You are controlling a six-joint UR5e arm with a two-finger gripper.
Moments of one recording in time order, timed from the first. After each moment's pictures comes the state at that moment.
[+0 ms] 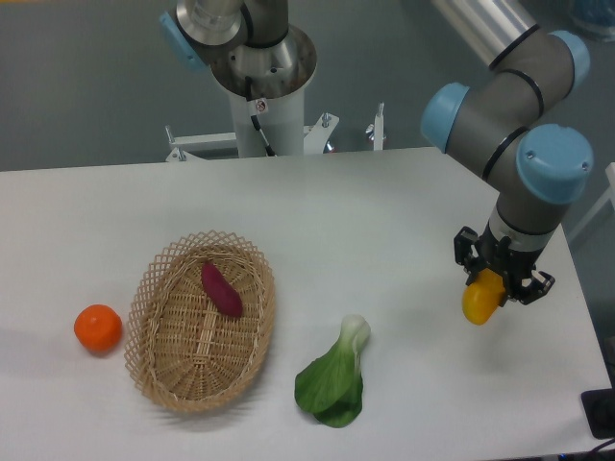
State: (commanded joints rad) arm 2.69 -2.09 -1.35 -1.19 1.54 1.42
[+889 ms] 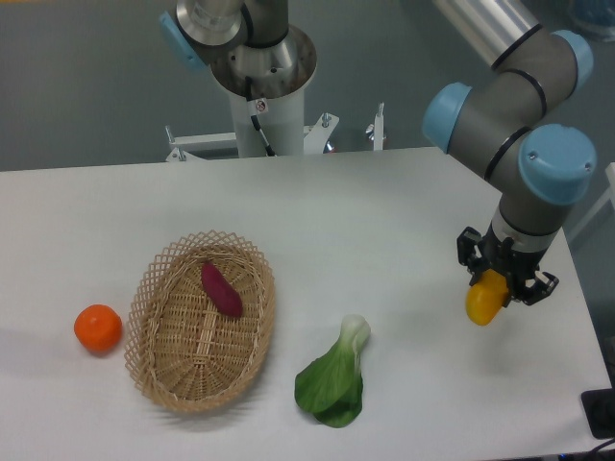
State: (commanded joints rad) arm 2.64 -2.06 -1.36 -1.20 1.55 1.34
